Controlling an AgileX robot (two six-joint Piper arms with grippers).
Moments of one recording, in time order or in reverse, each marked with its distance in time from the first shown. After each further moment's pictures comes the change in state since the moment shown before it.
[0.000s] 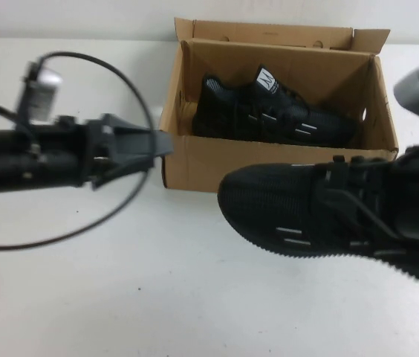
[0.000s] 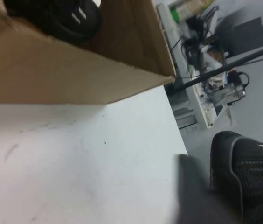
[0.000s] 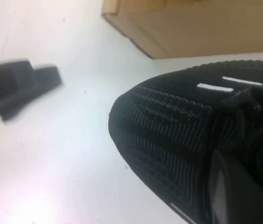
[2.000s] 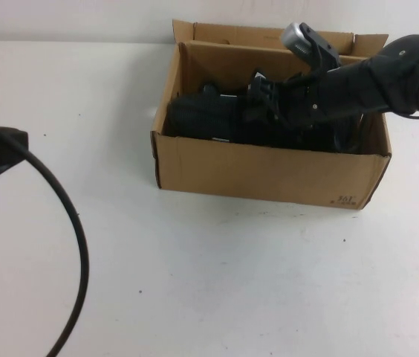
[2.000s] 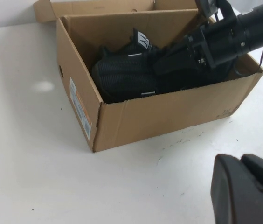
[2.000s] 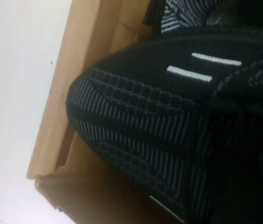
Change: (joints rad) right arm -0.354 0.976 -0.724 0.918 0.191 -1.058; left arm 0.042 -0.726 -0.047 0.833 -0.193 -0.400
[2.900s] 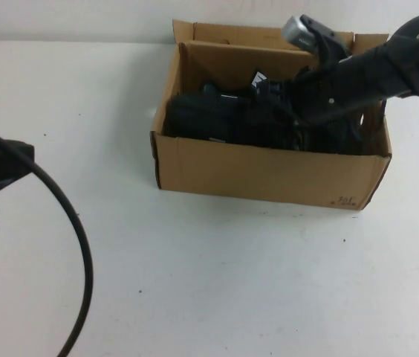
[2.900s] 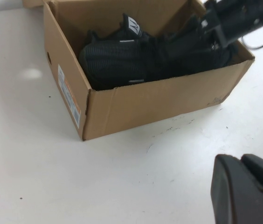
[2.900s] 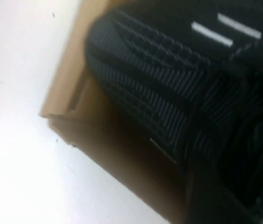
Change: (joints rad) right arm -0.013 -0.067 -0.006 -0.133 0.119 -0.010; left arm 0.000 0.000 0.000 0.000 0.048 -0.006
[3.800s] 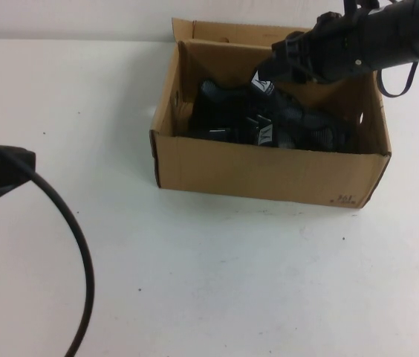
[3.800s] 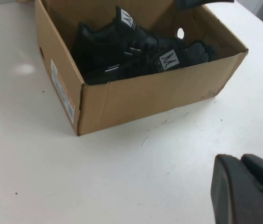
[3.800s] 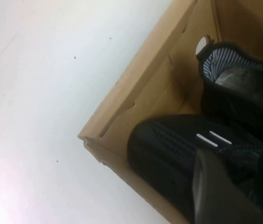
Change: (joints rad) right arm -0.002 -0.160 0.000 -0.072 -0.053 -0.100; left arm 0.000 -0.010 0.000 0.001 0.031 -0.002
